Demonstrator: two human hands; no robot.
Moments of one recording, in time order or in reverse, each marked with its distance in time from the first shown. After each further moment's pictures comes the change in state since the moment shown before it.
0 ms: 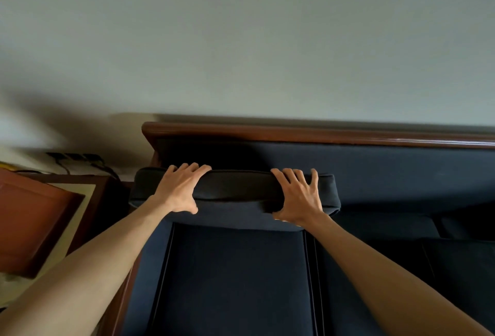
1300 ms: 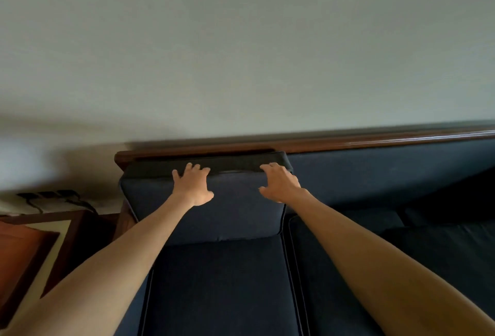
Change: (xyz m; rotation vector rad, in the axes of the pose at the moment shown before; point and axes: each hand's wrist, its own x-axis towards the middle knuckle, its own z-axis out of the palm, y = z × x) left_hand 0.046 0.094 -0.064 -0.186 -0.091 -0.210; right_hand 0.013 0.034 -0.080 0.267 -0.207 0.209
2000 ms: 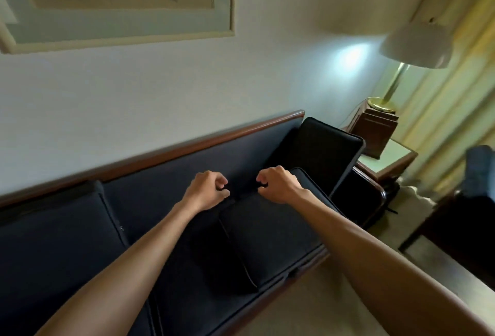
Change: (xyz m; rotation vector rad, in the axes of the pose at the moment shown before) left_hand -0.271 0.523 0.005 -0.424 0.088 0.611; right_hand -0.461 0.371 -0.129 0.145 0.373 0.394
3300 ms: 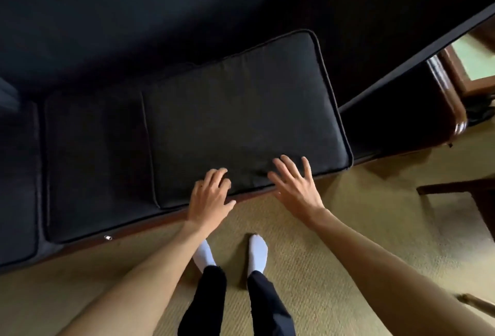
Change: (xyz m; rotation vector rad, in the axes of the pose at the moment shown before) left_hand 0.079 -0.011 0.533 0.411 -0.067 -0.132; right_hand 0.066 0.474 0.302 -0.440 -0.125 -0.503
